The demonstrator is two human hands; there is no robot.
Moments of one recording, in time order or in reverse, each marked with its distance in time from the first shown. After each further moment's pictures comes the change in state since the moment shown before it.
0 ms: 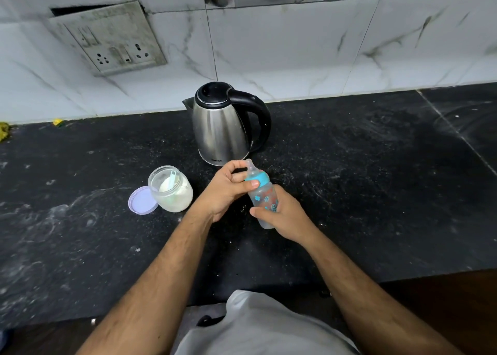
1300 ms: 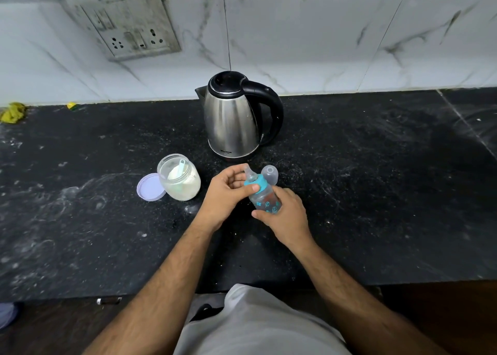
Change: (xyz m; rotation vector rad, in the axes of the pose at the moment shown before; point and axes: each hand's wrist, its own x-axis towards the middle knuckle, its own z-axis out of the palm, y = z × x) left_hand -0.020 -0.030 -0.014 0.191 0.258 0.123; right_hand 0.001 0.023 0.031 -0.243 0.265 -0.057
